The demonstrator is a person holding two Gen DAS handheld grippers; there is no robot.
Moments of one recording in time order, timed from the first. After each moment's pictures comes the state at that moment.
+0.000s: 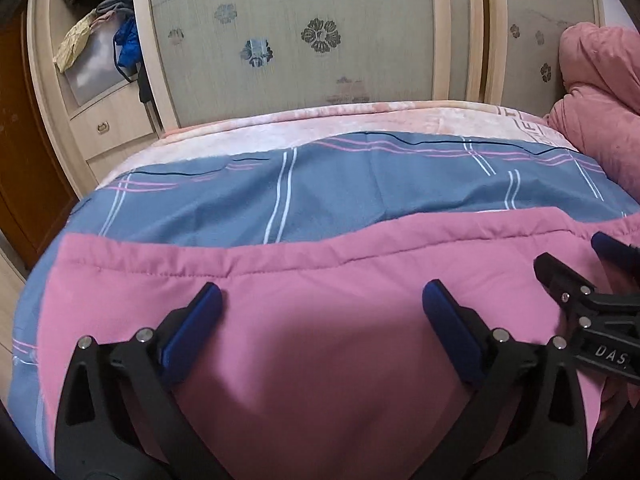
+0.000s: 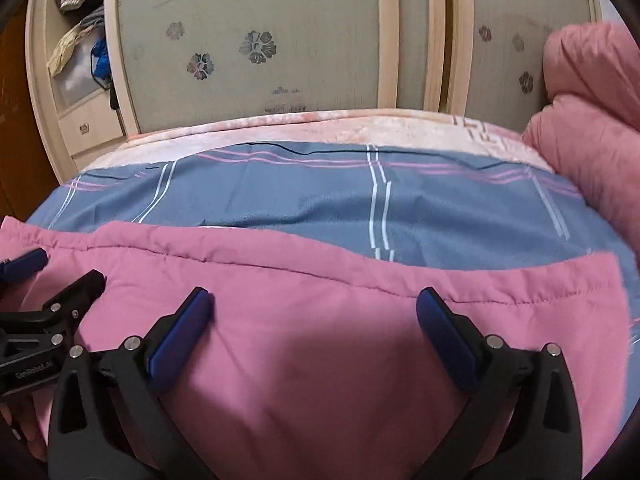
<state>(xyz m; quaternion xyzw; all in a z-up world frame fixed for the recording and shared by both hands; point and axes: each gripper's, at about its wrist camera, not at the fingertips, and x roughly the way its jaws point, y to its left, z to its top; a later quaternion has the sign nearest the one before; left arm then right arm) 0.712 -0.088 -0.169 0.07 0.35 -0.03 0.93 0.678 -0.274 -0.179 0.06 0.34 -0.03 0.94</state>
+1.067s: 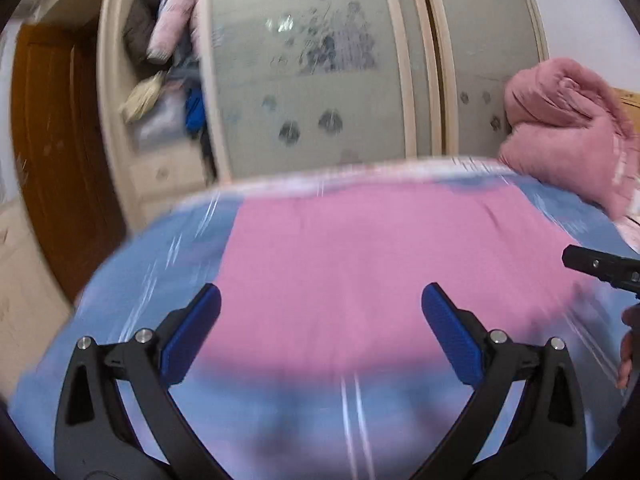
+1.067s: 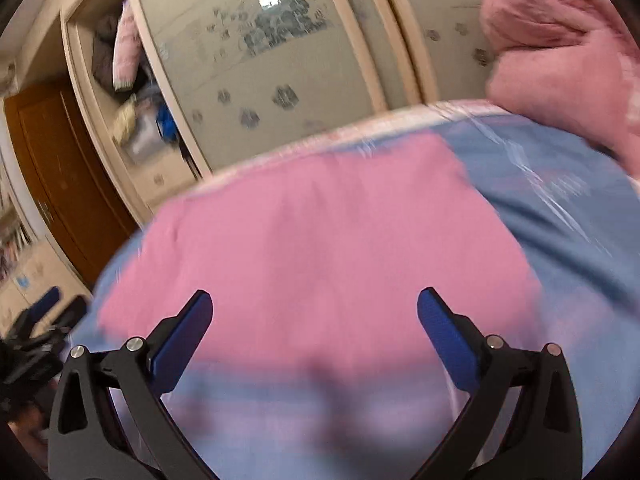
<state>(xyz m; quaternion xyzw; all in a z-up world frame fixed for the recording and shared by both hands) 0.340 -0.041 -0.120 0.07 0.23 -0.04 0.97 0.345 -0.280 -0.153 0.17 0.28 0.02 0.94</state>
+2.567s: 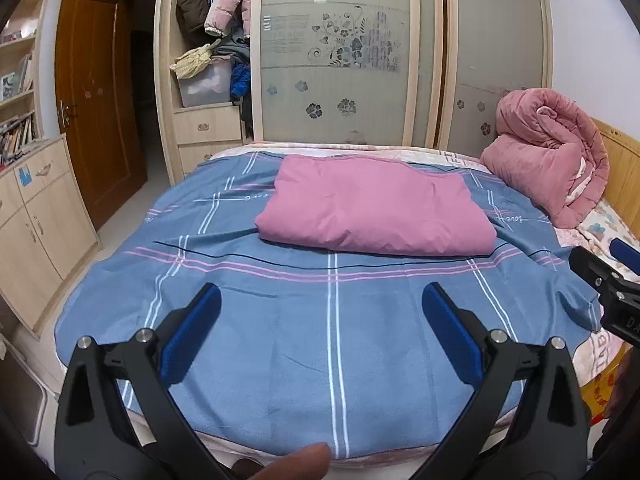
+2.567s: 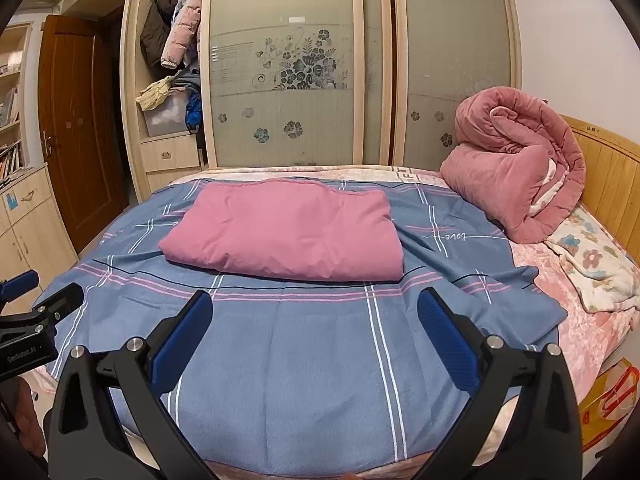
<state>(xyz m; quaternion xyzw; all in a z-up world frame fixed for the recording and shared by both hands) 0.119 -0.035 -0.014 0.01 0.27 -0.01 0.96 0.090 -0.200 -0.019 0.03 0.24 -0.04 0.97</state>
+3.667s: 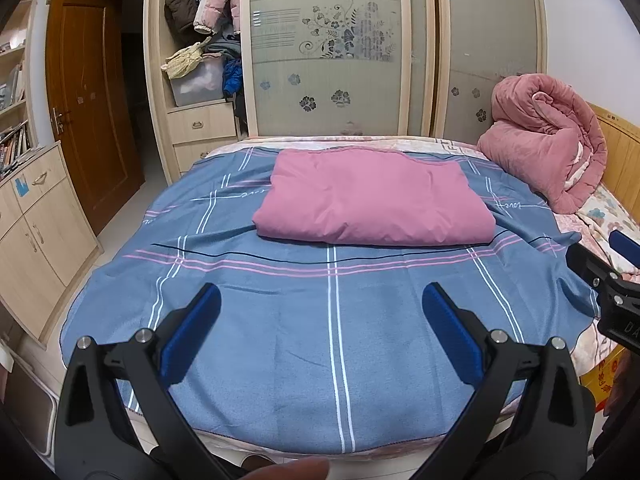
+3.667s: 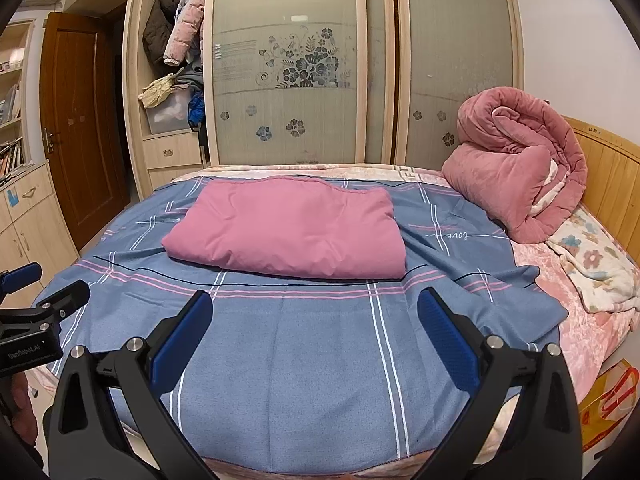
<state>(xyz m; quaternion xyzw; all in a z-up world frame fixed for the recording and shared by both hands) 0.122 -0.035 -0.012 0.03 0.29 -0.02 0.96 0.090 -0.192 -0.019 0.02 0.24 -0.04 0.97</state>
